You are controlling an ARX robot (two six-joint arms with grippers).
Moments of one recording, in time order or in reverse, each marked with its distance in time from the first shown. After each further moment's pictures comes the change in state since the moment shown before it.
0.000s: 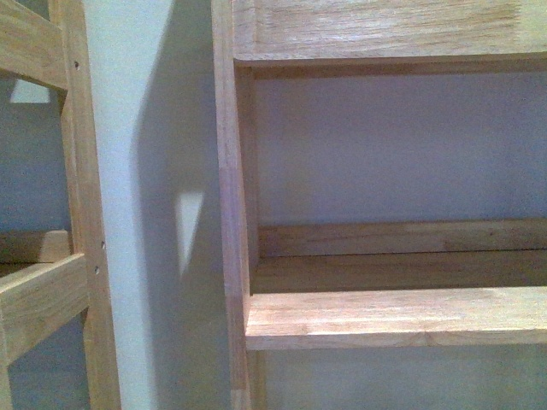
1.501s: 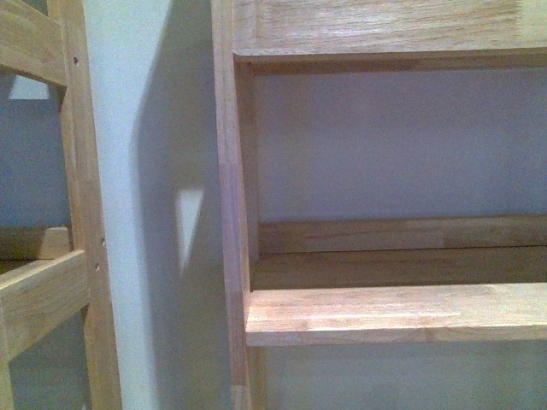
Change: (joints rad) left arm 0.000 0.000 0.000 0.000 0.000 0.000; right arm 0.000 -0.203 -0.277 0.077 0.000 -0.006
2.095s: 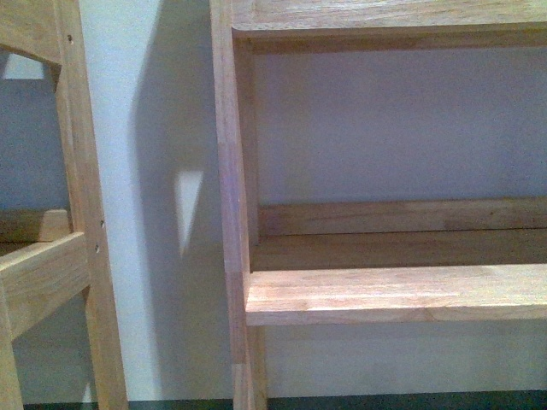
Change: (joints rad) left arm 0.000 0.000 0.000 0.000 0.000 0.000; right arm 0.000 -0.001 0.000 0.000 0.000 -0.003
